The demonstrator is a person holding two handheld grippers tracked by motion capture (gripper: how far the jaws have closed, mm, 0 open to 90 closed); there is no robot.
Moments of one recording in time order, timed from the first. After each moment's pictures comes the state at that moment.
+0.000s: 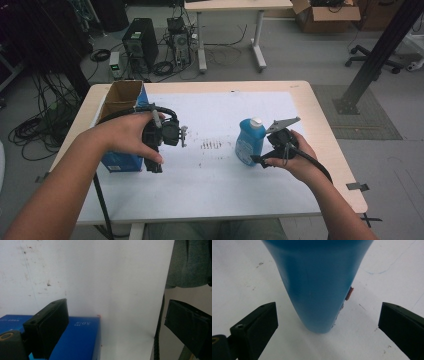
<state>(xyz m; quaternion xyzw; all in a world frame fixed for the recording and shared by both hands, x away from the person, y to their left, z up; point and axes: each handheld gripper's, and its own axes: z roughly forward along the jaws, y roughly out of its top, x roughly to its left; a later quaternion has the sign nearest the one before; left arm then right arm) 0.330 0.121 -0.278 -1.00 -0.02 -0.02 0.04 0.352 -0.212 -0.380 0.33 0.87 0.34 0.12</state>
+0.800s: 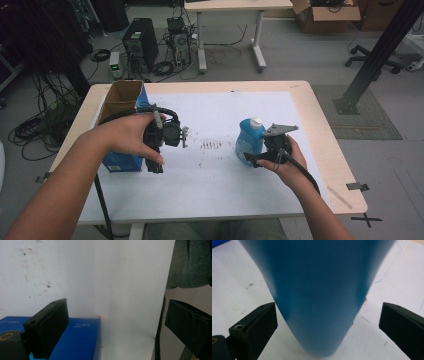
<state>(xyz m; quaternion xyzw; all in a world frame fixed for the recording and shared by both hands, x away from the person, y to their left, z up) 0.330 0.119 -0.280 -1.00 -0.02 -0.02 0.03 0.348 -0.200 -0.403 0.37 0.83 0.39 0.16</state>
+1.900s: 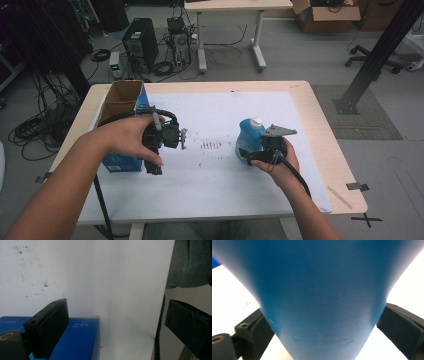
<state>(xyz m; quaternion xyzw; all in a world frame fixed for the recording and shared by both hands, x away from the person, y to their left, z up) 0.329 0.122 -0.285 -1.00 -0.02 -0.02 0.03 0.349 -0.191 -0.414 0.39 0.79 0.44 0.18</state>
